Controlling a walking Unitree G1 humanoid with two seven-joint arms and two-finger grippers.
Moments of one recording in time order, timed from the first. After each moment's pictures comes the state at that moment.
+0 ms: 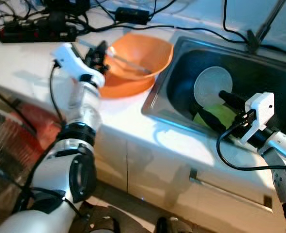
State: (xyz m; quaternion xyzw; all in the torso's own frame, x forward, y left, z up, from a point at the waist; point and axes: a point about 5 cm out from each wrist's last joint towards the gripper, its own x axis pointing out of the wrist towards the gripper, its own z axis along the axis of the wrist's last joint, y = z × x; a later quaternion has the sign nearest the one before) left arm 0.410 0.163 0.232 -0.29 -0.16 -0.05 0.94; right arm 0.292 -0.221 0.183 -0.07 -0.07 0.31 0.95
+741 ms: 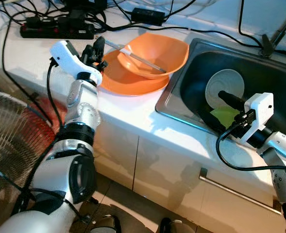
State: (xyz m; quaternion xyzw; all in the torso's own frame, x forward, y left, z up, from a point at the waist) left arm 0.410 0.164 0.234 -0.29 -0.16 -0.06 0.94; right arm 0.292 -0.219 0.182 -0.07 -0.07 0.31 0.95
